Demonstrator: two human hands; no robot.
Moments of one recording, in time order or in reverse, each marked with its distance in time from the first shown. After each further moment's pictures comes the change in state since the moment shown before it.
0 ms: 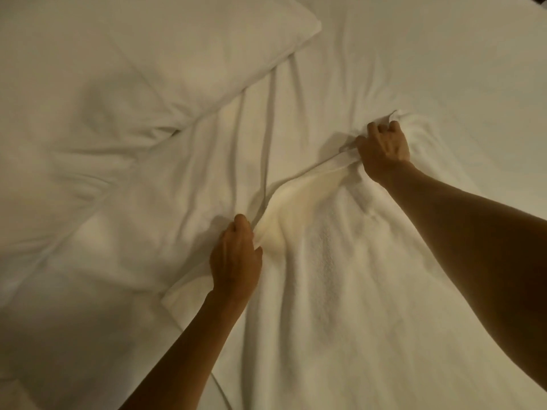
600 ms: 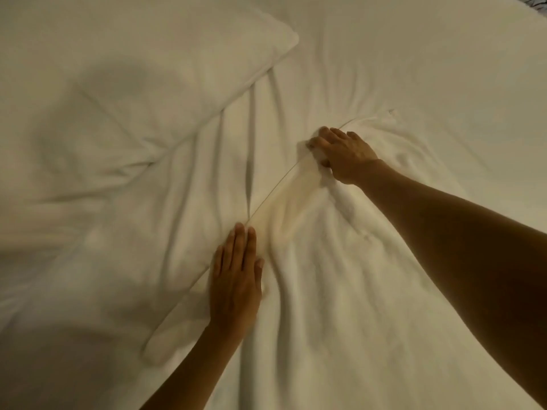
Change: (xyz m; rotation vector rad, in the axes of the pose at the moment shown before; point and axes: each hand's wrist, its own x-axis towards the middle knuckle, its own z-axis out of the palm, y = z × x) left_hand 0.010 -0.017 0.044 0.250 0.052 0.298; right_hand 0.049 -0.012 0.008 0.434 0.013 -0.225
